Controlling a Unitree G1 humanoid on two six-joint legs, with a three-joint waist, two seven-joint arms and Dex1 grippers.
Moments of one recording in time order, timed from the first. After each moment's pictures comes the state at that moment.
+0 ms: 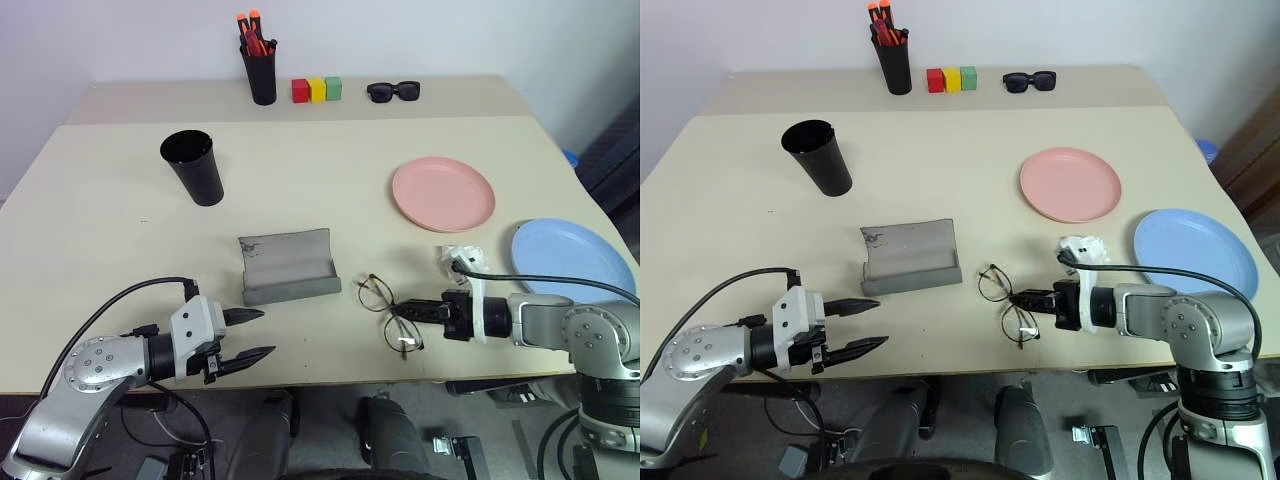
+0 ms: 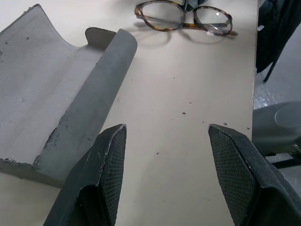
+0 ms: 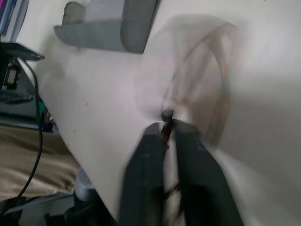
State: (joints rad) left arm 0.23 0.75 0.09 -0.55 -0.38 0.29 -0.98; right arm -0.25 -0.65 -0.20 -0.29 0.91 1.42 0.65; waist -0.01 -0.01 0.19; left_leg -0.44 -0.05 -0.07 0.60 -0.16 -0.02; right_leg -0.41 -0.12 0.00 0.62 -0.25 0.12
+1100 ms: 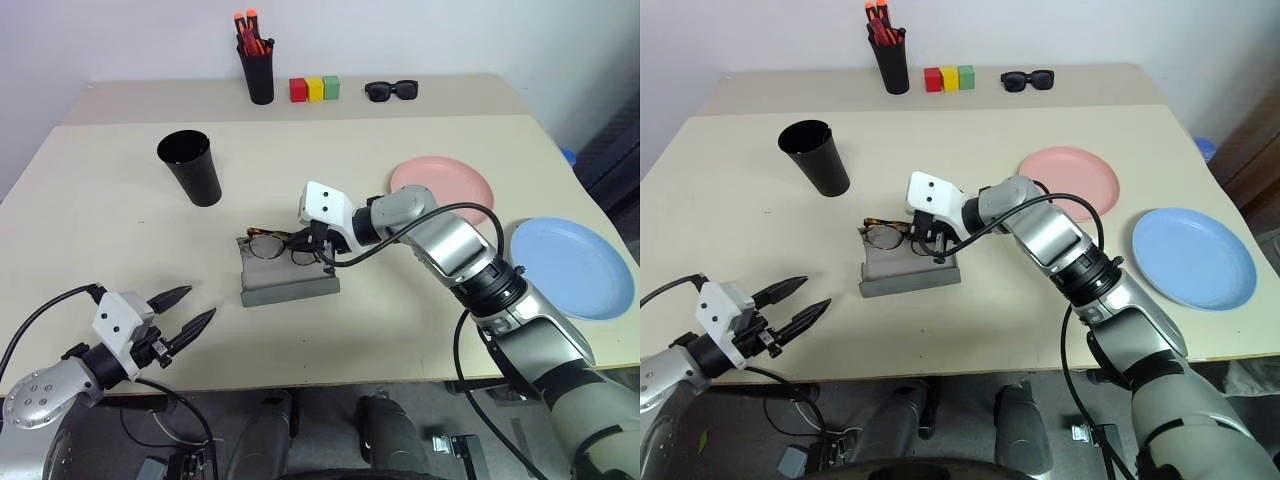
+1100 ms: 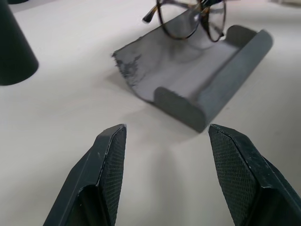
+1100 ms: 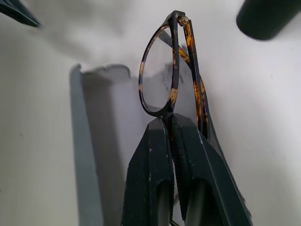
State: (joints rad) left arm 0.40 0.59 0.37 -0.47 -0.43 0.17 -0.80; right arm -0.94 -0.45 0.55 0.08 0.20 0.58 0.98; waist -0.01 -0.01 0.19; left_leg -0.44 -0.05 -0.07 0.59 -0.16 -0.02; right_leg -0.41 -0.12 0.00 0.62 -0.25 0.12
